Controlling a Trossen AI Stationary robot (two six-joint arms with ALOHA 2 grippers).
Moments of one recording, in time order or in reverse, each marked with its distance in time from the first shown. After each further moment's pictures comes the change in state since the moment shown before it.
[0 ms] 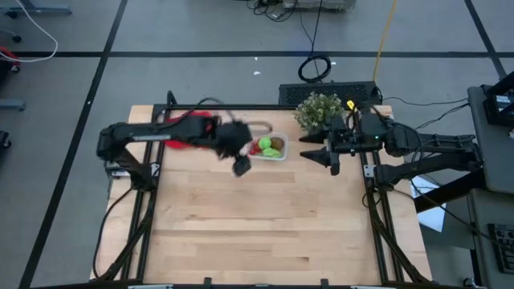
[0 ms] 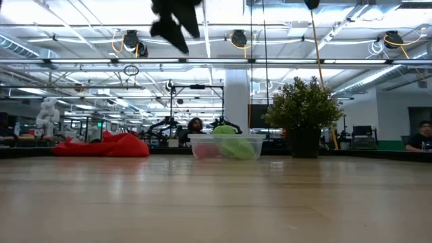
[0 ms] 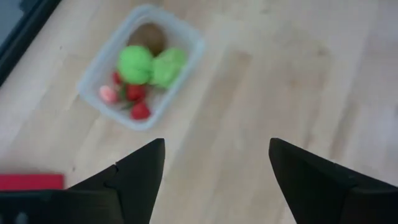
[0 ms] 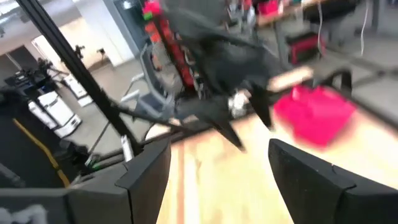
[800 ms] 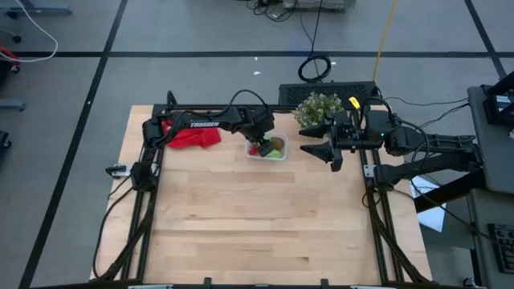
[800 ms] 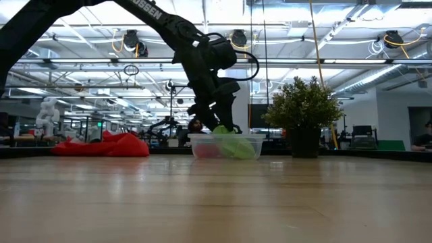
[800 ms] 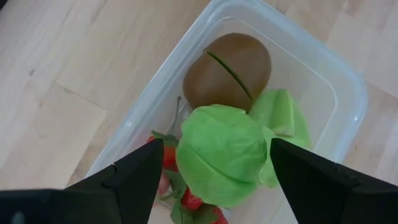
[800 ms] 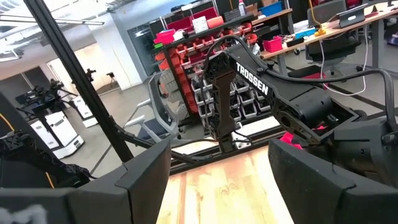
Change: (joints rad) left arm 0.310 0.449 -0.001 0.383 0.170 0.224; right arm -0.020 0.001 0.000 0.141 0.000 -0.046
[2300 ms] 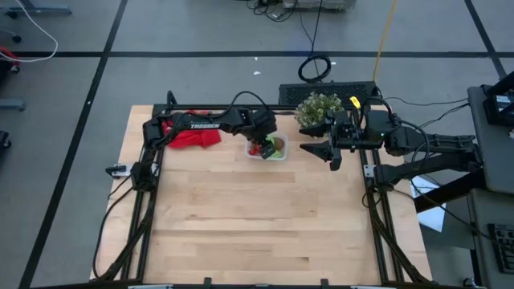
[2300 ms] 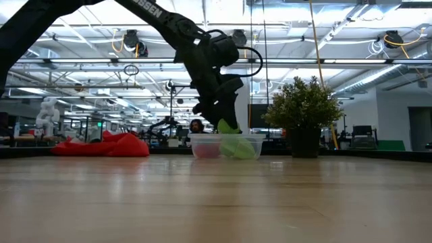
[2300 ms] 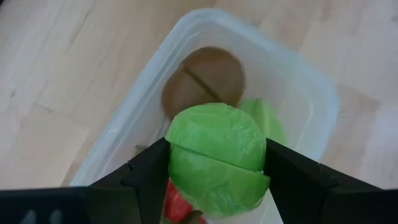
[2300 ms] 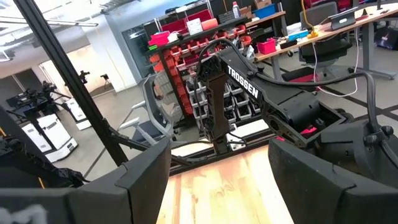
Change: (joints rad) left arm -0.018 0.000 0.000 0.043 0.023 0.033; right arm 0.000 0.000 0.000 -0.001 0.026 -0.001
